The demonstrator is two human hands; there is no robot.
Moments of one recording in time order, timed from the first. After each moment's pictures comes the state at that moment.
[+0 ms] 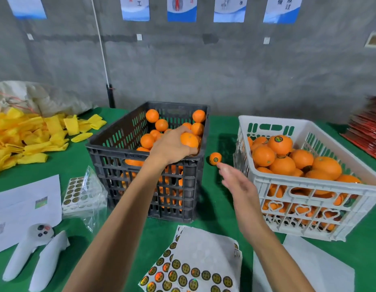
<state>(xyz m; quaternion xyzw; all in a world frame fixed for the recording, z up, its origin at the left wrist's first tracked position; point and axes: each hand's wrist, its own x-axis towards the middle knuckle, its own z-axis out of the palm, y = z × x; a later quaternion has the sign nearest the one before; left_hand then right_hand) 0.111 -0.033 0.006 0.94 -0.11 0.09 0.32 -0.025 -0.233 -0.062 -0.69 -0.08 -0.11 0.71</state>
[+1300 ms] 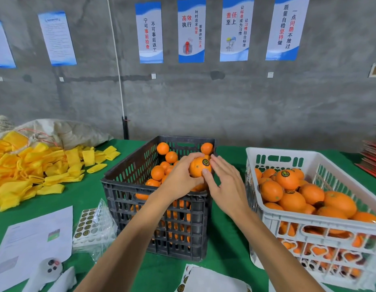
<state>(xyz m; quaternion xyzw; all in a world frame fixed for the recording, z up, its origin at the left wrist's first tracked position) 0.122 -0.034 -0.007 0.84 -0.25 0.18 0.44 0.086 -0.209 -0.019 -0.88 -0.18 -0.32 0.31</state>
